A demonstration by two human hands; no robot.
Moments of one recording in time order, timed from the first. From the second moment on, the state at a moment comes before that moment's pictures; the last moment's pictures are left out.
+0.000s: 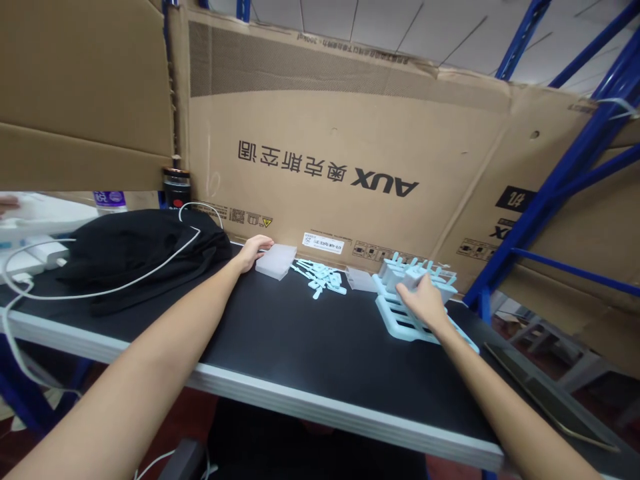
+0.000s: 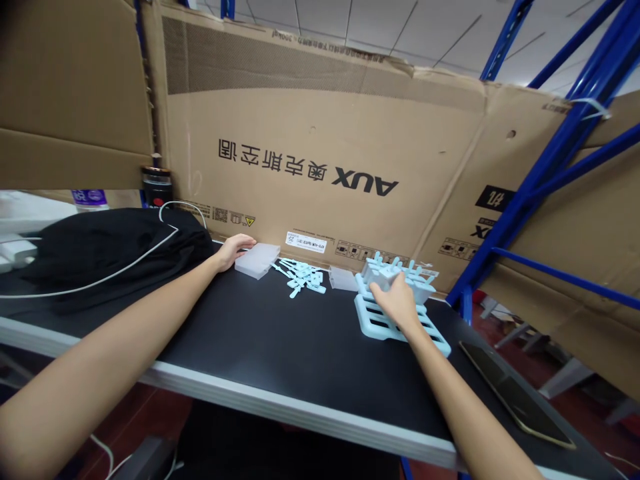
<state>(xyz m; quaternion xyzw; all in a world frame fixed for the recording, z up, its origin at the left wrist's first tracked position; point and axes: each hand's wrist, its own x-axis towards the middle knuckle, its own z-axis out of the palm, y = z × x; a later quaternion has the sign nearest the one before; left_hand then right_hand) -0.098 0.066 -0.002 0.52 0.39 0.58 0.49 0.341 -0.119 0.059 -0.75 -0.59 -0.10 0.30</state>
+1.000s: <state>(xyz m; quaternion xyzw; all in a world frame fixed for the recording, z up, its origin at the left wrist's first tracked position) -0.095 0.058 0.003 0.54 0.40 0.58 0.46 0.214 -0.045 0.122 -0.58 -0.78 -0.23 -0.08</state>
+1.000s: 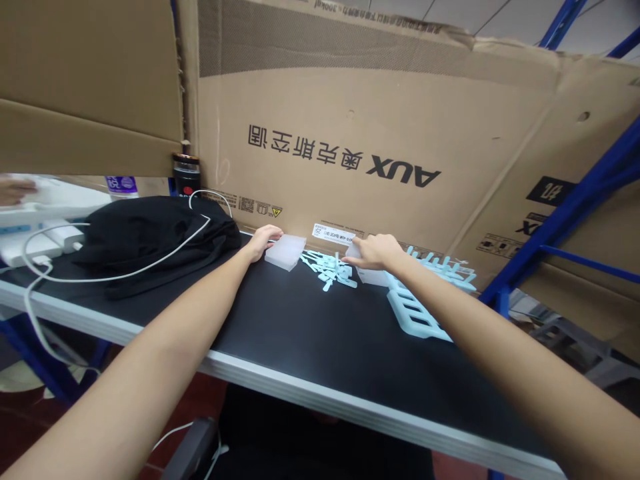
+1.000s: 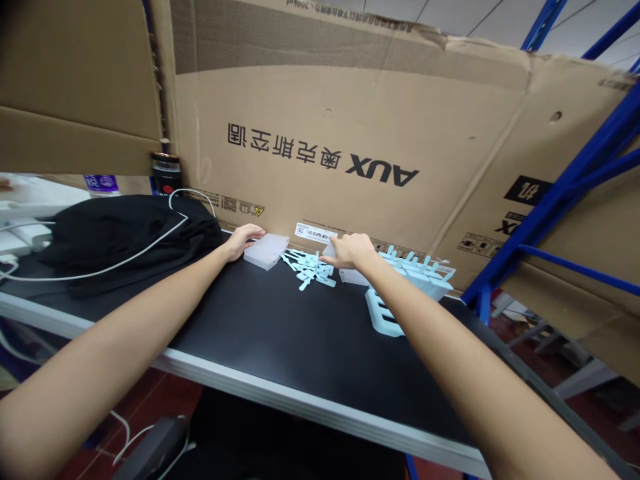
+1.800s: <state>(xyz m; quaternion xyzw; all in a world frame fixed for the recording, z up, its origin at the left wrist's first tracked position) -0.096 0.061 0.000 0.54 0.40 0.58 0.46 0.317 -0.100 0.038 -0.48 -0.87 0.00 0.10</state>
